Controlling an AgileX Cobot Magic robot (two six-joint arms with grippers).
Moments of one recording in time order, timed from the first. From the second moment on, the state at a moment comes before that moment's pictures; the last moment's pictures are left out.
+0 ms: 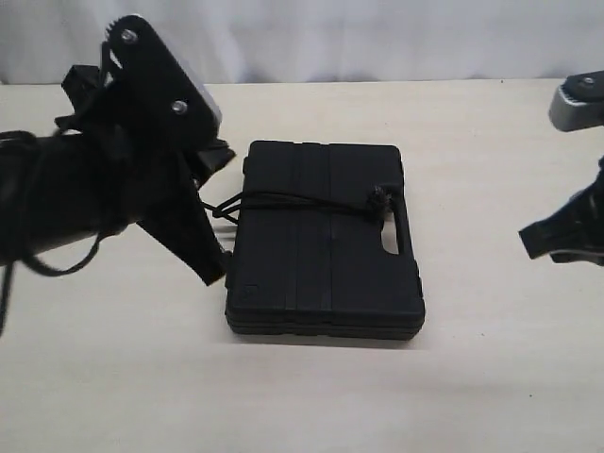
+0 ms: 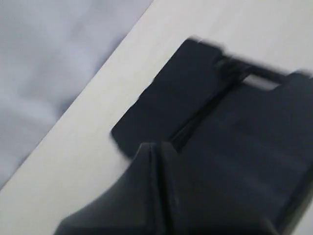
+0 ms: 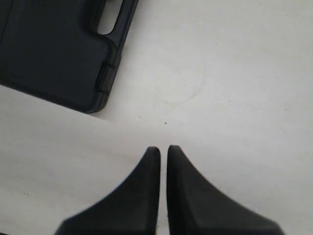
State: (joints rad) left arm -0.75 1.23 -0.70 -1.75 -0.28 2.09; right arm 0.23 1.12 -0.85 0.01 0.99 0.00
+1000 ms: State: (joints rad) left arm -0.40 0.66 -0.57 0.20 0.40 -0.33; right arm 0.23 0.55 -0.65 0.12 0.91 -0.05
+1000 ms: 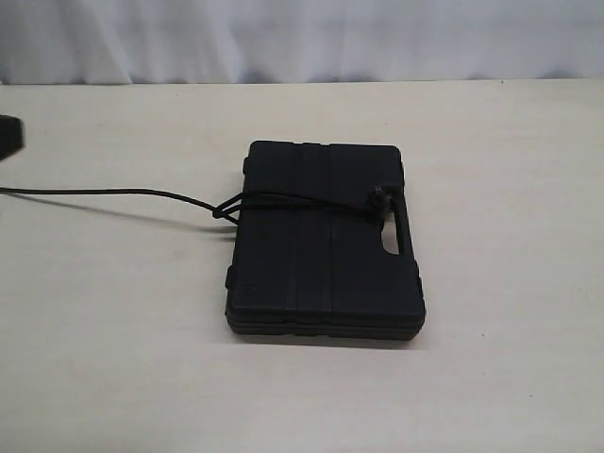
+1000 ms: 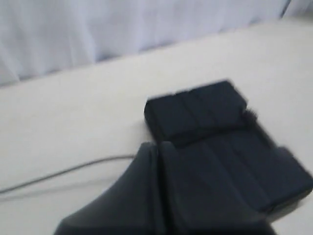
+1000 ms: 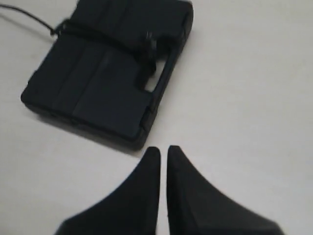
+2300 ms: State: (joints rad) left arm -0.35 0.04 0.00 0.18 0.21 -0.26; right arm 0.22 0.00 0.00 0.07 0.13 -0.14
